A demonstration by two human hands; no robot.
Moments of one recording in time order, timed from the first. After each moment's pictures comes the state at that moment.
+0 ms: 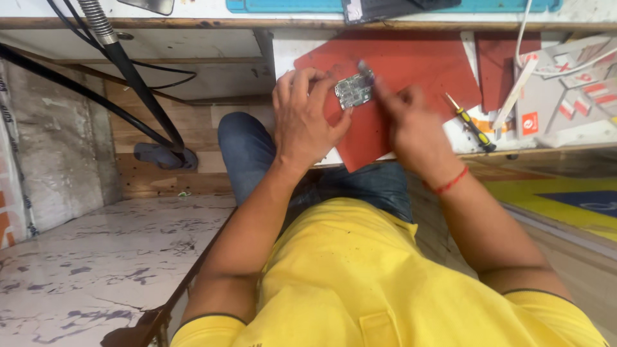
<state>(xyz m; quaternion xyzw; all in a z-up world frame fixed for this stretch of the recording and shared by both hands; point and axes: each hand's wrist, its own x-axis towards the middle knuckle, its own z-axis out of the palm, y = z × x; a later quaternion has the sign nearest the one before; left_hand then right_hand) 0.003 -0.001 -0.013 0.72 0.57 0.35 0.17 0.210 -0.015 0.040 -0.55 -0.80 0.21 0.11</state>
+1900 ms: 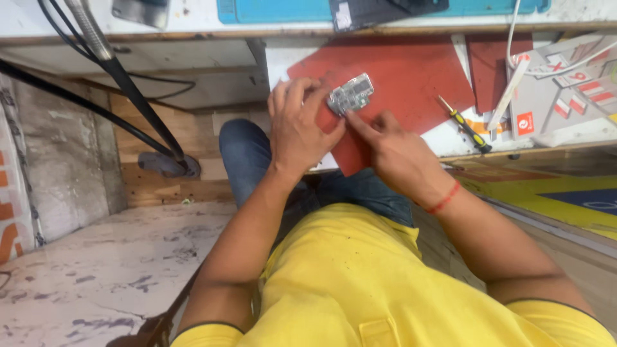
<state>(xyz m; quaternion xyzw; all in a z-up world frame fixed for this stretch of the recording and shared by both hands) 0.000 0.003 -0.006 0.73 0.55 0.37 0.16 0.208 -0.017 0.031 -0.55 -0.80 0.24 0.05</state>
